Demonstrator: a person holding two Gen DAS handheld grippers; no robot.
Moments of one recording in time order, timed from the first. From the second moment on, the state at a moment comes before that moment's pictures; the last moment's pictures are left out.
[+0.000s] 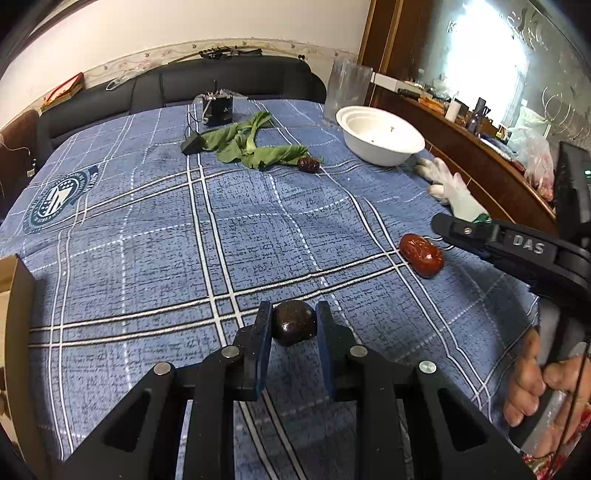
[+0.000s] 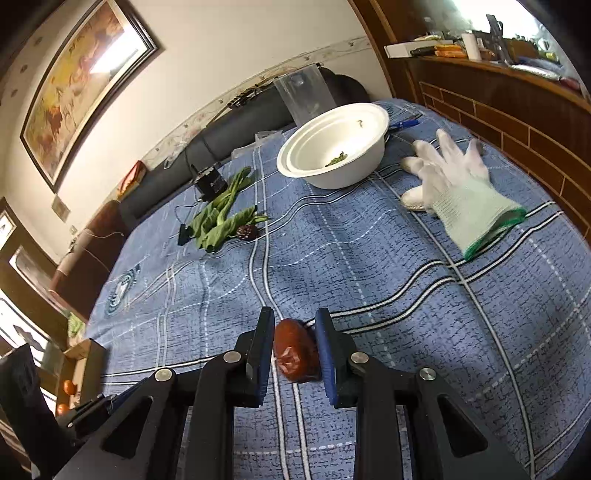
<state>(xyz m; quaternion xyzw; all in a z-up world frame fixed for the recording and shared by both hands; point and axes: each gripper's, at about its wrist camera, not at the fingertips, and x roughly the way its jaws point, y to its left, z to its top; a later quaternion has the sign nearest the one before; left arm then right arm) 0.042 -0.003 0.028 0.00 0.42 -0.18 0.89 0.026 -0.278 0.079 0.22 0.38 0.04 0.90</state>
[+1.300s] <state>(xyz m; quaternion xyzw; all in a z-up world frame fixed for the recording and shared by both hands) -0.034 0.074 0.060 -0.06 0.38 -0.12 0.91 0.022 -0.227 0.070 0.13 0.39 0.05 0.91</state>
